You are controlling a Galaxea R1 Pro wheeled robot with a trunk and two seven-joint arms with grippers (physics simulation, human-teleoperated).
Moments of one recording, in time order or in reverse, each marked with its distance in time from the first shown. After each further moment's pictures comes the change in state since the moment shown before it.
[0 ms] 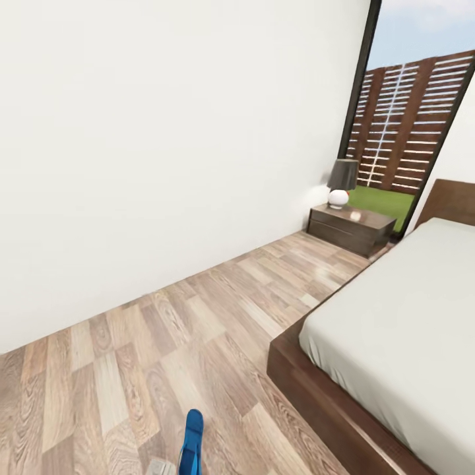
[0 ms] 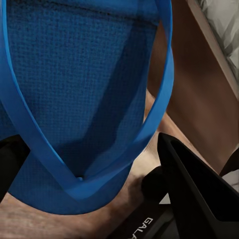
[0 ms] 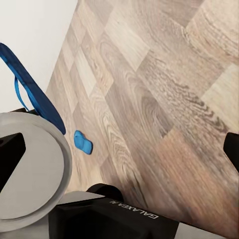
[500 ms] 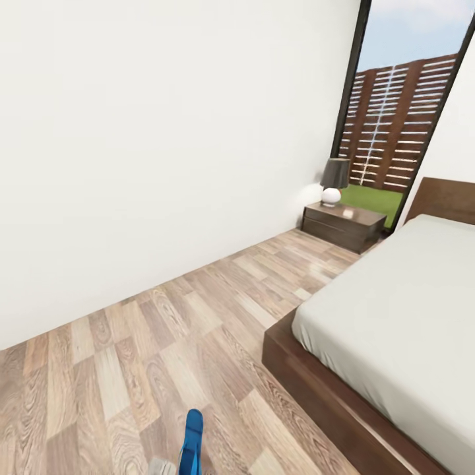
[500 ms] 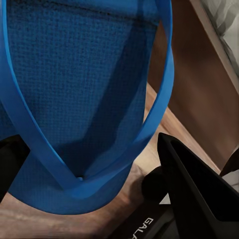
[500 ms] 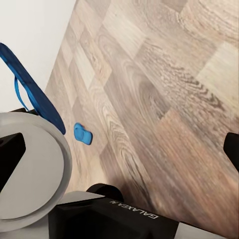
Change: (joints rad) left arm 0.000 0.001 0.000 0.000 0.001 -0.001 0.000; right arm 0.000 0.000 0.000 0.000 0.000 0.000 -0.001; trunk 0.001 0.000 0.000
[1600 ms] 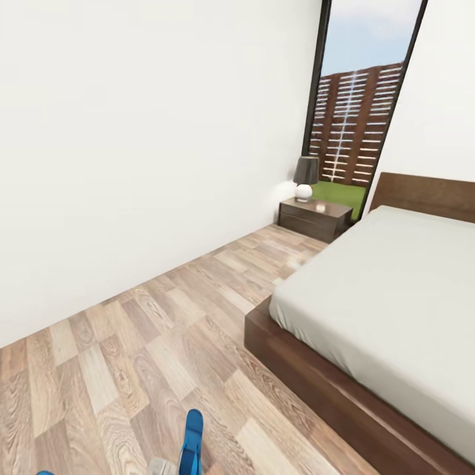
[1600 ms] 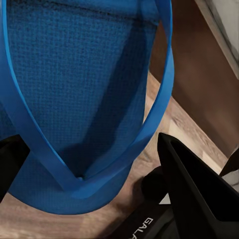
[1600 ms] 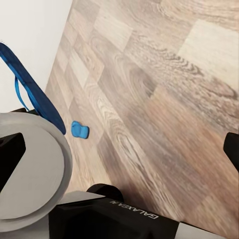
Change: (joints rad) left arm 0.000 0.000 0.000 0.000 0.000 0.001 0.000; right arm 0.000 0.000 -0.001 0.000 0.000 0.000 0.001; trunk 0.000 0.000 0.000
